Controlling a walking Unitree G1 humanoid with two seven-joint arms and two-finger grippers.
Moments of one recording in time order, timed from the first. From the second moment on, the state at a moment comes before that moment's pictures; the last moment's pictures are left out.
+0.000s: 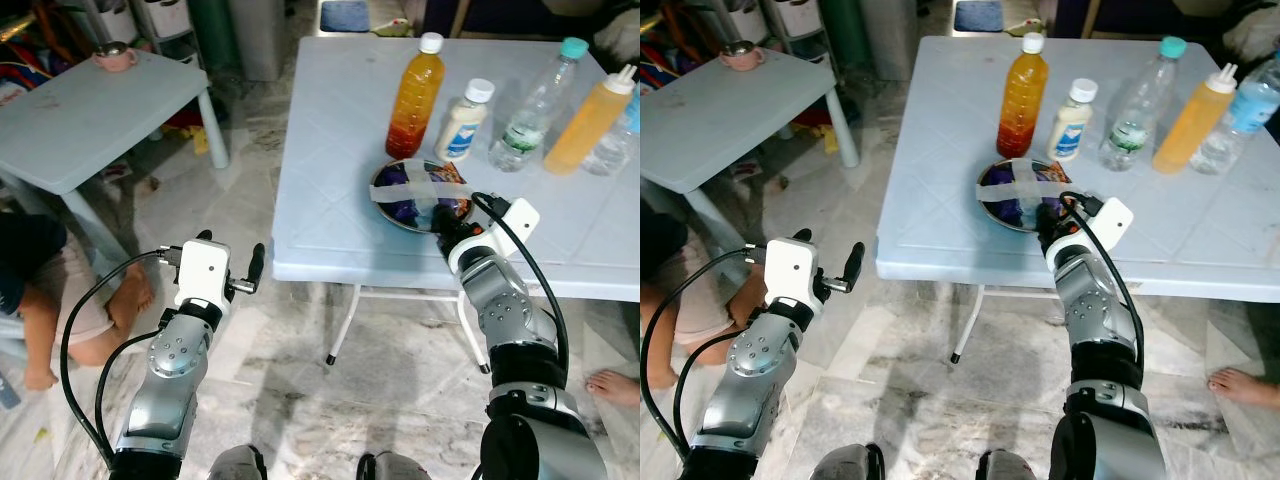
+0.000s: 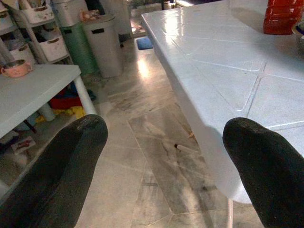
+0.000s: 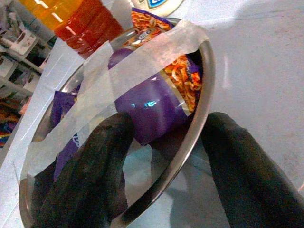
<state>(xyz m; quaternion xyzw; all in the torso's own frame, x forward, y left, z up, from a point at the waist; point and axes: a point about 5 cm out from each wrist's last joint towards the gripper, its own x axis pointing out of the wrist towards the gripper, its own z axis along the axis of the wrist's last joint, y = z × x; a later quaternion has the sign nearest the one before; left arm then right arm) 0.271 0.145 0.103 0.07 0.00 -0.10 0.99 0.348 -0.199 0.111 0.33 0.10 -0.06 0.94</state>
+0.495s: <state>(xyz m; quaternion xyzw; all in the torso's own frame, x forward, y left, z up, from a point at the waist) 0.272 0.144 0.103 0.07 -0.01 -0.10 0.99 0.349 -0.208 0.110 0.34 0.12 -0.09 0.93</state>
